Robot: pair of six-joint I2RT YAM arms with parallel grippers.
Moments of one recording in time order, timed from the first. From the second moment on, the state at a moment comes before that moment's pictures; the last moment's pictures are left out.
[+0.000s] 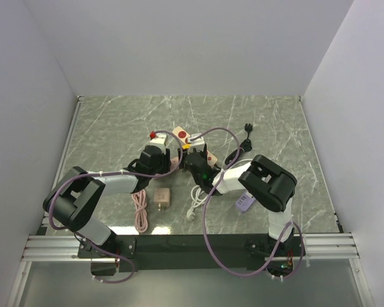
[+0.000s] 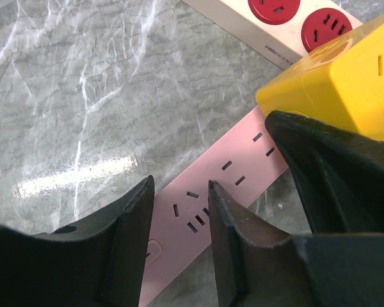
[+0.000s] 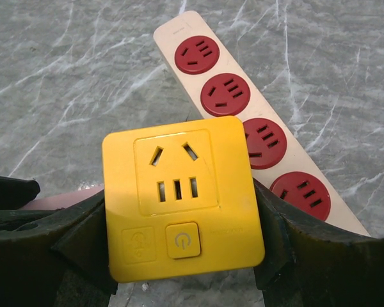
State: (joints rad) left arm -0.58 1.55 0.60 0.38 -0.19 -0.31; right arm 0.90 1.96 0.85 0.67 0.56 0.31
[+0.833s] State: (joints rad) left arm -0.58 1.55 0.61 0.38 -0.19 -0.31; right arm 0.84 1.94 0.86 0.57 0.40 0.33
